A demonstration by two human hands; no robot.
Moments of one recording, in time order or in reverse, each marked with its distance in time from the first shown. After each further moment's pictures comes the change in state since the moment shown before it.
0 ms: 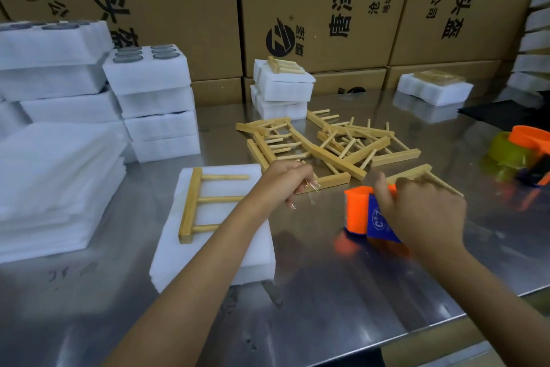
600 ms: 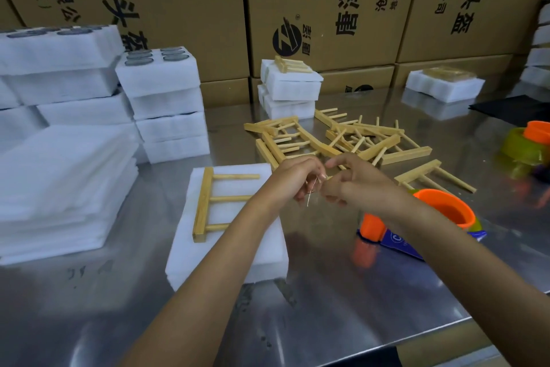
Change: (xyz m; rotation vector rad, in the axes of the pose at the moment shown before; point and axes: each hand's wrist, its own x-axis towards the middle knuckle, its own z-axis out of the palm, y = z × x) left_hand -0.007 0.005 -0.003 -0.057 -0.036 0.077; right_hand 0.019 -0.067 -0.056 1.248 -0.767 0.045
